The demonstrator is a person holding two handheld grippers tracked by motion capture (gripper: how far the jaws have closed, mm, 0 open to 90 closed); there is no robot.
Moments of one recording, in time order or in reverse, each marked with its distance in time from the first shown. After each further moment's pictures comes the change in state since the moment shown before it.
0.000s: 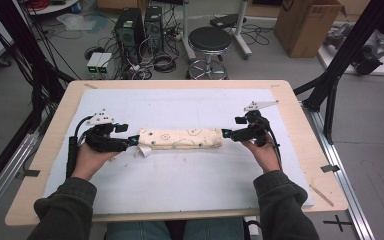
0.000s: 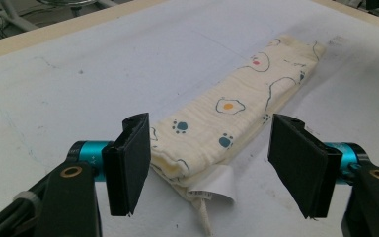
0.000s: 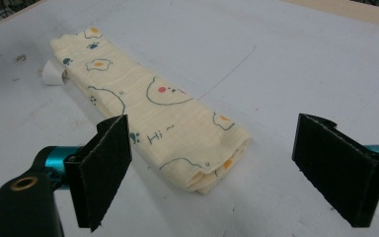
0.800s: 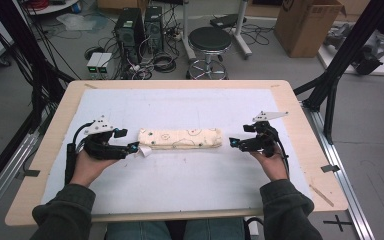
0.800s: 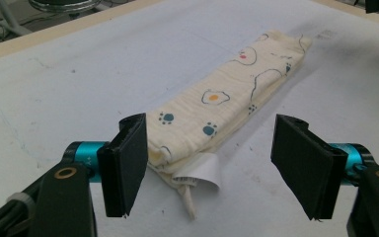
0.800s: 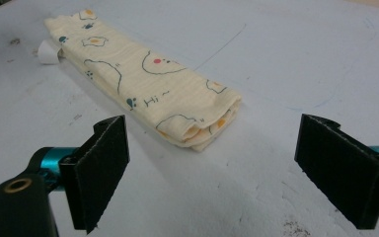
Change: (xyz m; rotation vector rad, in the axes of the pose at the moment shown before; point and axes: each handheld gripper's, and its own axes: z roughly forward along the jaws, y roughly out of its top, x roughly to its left) left arm -0.015 -0.012 -0.010 -0.015 -0.004 0.028; right arm 0.003 -0.030 -0.020 -0.010 -0.033 0.005
